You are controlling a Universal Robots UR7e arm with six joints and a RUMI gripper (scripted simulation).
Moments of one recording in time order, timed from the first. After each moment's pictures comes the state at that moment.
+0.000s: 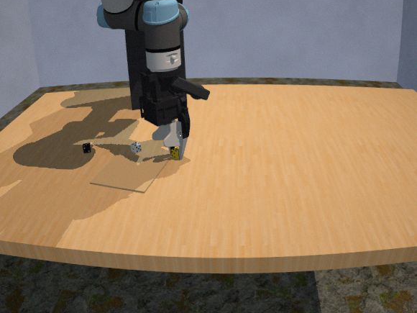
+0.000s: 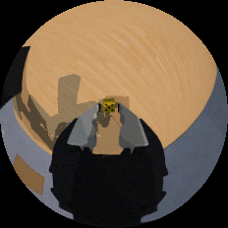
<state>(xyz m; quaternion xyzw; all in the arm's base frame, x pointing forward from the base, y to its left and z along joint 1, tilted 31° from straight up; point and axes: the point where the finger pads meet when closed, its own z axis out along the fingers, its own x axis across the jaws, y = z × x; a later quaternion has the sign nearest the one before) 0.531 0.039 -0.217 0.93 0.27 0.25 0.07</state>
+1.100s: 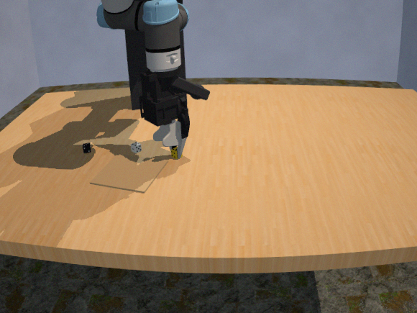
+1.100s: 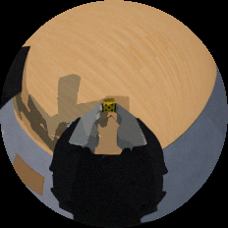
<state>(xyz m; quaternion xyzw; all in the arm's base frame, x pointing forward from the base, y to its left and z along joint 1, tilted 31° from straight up) 0.531 0.039 -0.217 0.93 0.27 0.25 0.07</state>
